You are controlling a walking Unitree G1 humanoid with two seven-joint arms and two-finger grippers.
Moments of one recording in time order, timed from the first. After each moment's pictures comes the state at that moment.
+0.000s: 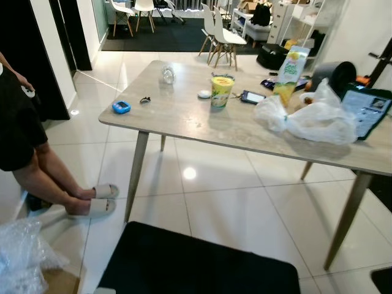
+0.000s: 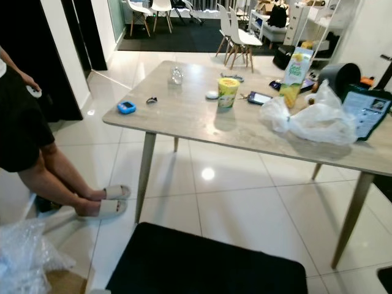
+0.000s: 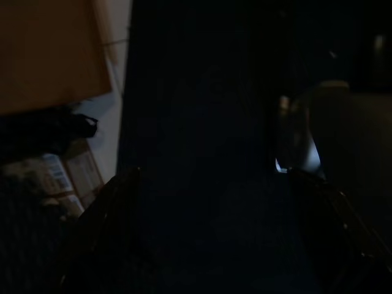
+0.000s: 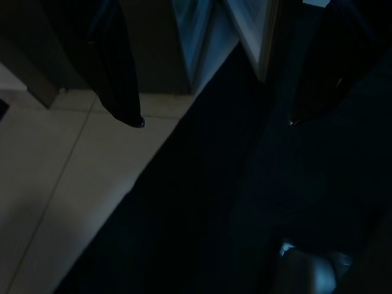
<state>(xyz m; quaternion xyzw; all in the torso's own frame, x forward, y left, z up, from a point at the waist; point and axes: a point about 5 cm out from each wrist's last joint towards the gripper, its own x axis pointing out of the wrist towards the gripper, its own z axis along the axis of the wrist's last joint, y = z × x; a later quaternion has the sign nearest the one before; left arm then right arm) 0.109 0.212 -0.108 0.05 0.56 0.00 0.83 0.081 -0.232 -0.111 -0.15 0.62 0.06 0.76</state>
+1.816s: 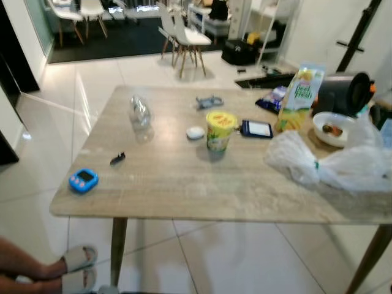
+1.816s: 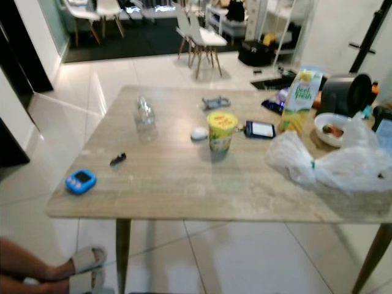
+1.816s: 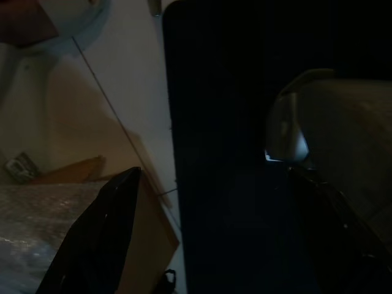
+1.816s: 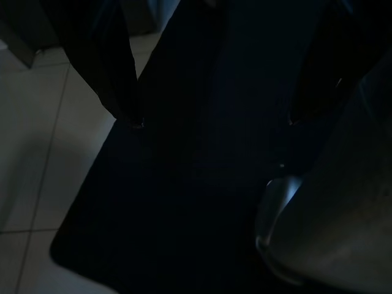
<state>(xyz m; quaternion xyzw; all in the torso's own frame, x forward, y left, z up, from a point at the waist) 0.112 0.210 -0.108 0.05 0.56 -0.01 0.83 0.094 -0.229 -0.109 -0.15 0.61 0.06 0.78</state>
